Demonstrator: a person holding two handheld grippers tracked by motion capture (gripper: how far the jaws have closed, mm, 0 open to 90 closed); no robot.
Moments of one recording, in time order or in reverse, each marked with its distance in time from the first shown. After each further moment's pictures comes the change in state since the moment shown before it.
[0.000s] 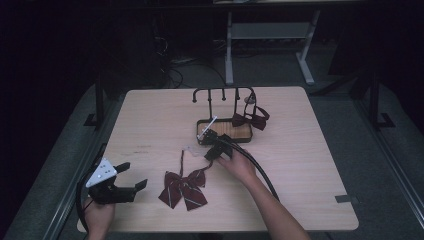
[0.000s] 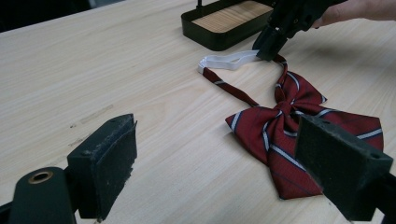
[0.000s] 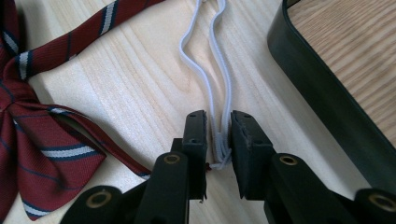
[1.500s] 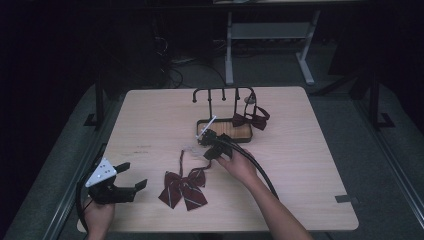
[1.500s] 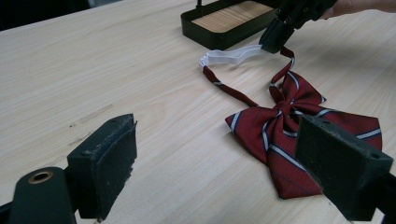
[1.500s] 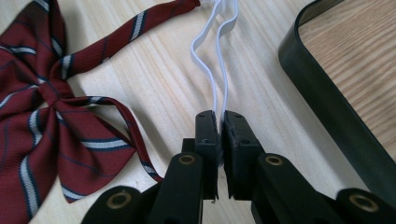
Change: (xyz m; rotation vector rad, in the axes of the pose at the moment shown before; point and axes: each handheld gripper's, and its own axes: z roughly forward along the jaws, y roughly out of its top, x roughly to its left) left arm 0.001 0.000 0.000 0.002 -0.004 -0.002; right arm 0.010 0.003 -0.016 -0.019 0.006 -0.041
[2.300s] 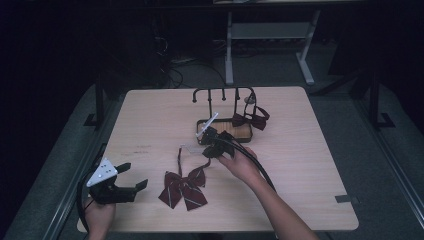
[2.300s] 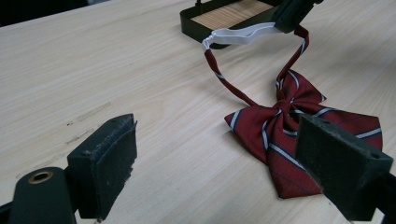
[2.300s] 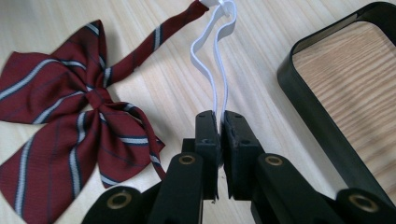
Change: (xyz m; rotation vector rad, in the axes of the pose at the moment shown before) left arm 0.000 -0.001 0.002 0.006 -0.003 -0.002; right arm 0.011 0.003 -0.029 -0.058 0.000 -0.043
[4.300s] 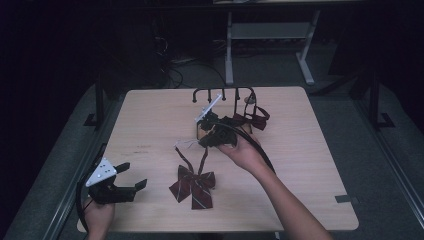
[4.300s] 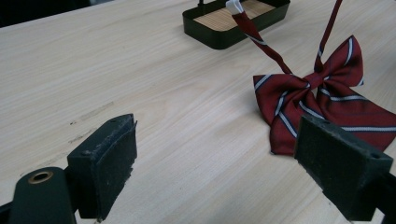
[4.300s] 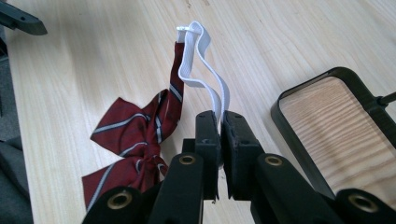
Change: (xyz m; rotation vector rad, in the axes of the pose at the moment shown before) left arm 0.001 0.000 -0.001 -0.001 0.006 -0.003; right arm 0.005 0.029 -0.064 -0.066 0.052 -0.040
